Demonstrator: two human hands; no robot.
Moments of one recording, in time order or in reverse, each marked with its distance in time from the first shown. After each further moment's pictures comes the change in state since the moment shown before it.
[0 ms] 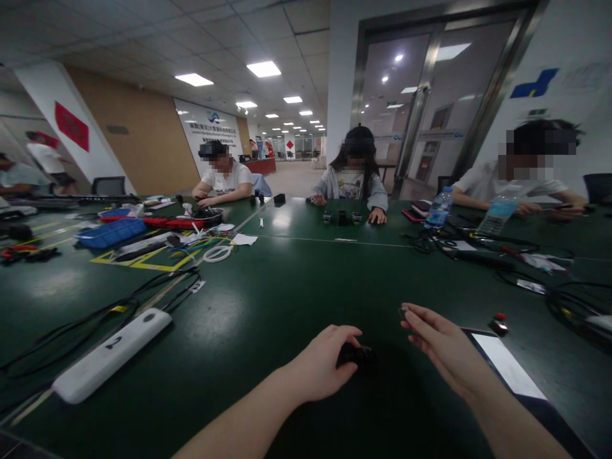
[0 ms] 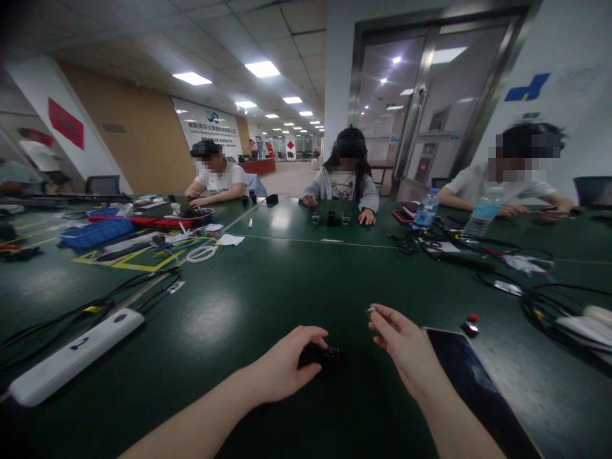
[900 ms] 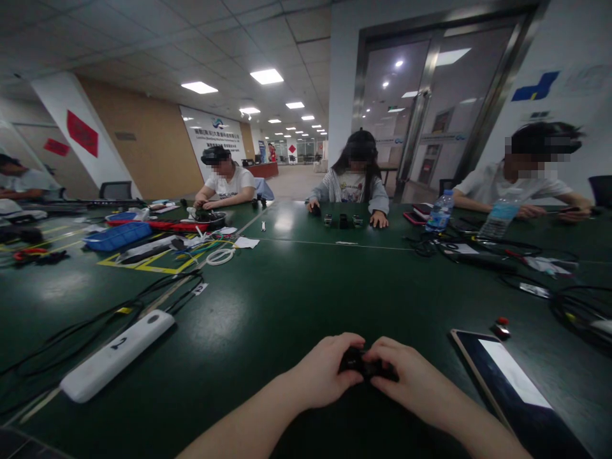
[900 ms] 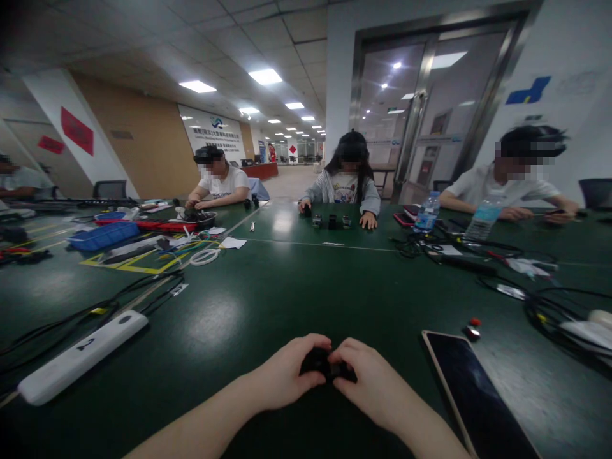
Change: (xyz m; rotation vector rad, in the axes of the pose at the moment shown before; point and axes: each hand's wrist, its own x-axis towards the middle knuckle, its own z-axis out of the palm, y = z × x) left_hand 0.003 -0.003 0.010 -0.010 0.016 0.013; right_hand -0.030 0.004 0.025 -0.940 -0.652 -0.450
